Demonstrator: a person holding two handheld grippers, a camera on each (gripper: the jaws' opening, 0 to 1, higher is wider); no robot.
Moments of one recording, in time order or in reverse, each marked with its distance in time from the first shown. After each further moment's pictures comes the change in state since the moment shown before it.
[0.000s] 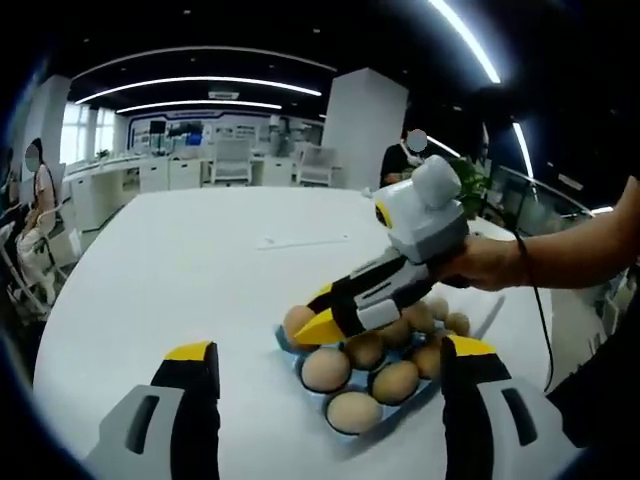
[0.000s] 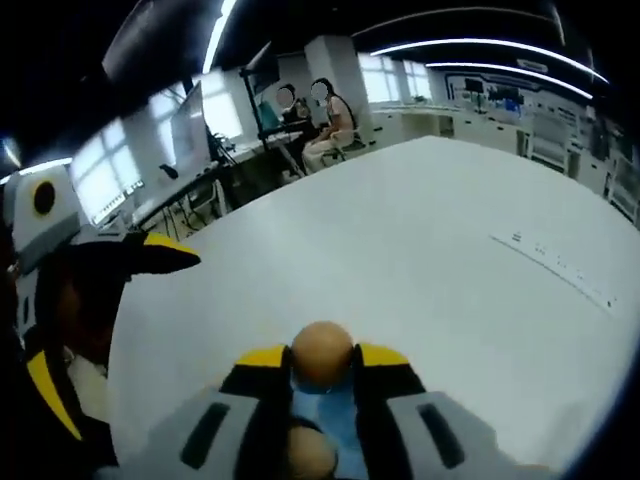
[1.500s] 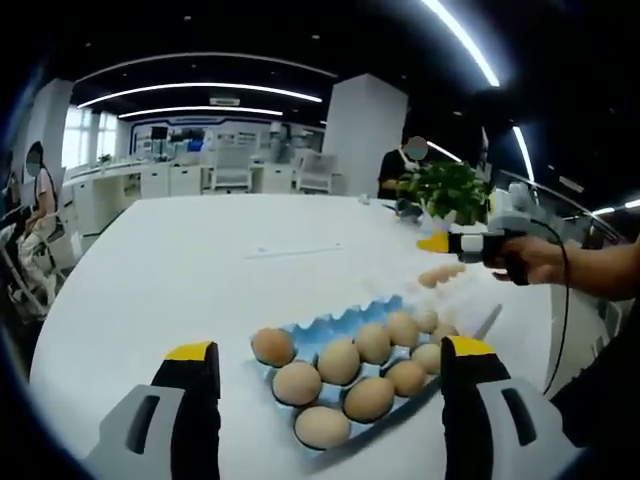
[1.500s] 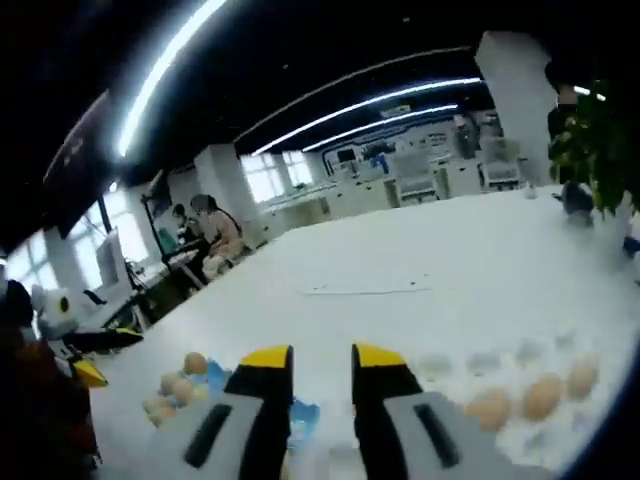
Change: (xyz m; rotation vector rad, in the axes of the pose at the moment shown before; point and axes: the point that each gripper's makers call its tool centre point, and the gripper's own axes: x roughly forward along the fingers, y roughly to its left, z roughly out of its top) left arm 0.009 -0.032 0.007 0.007 -0.027 0.006; right arm -0.235 -0.152 -0.054 0.285 -0.374 -0.531
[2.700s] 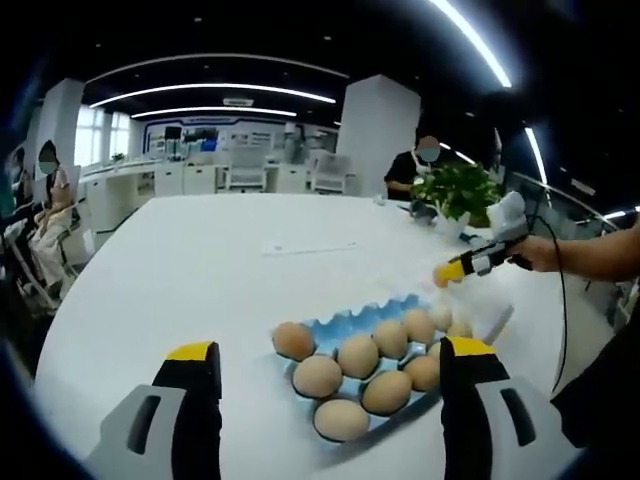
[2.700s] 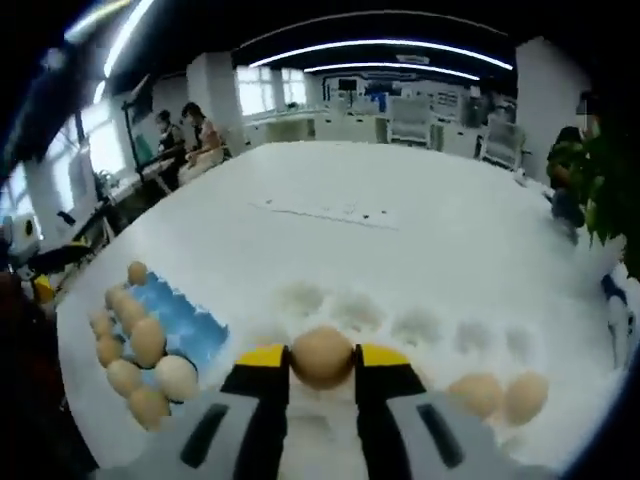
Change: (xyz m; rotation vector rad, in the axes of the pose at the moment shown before) left arm -0.008 0.020 -0.004 -0.018 -0.003 0.066; right arm 0.006 -0.030 -0.027 0.004 0.221 0.010
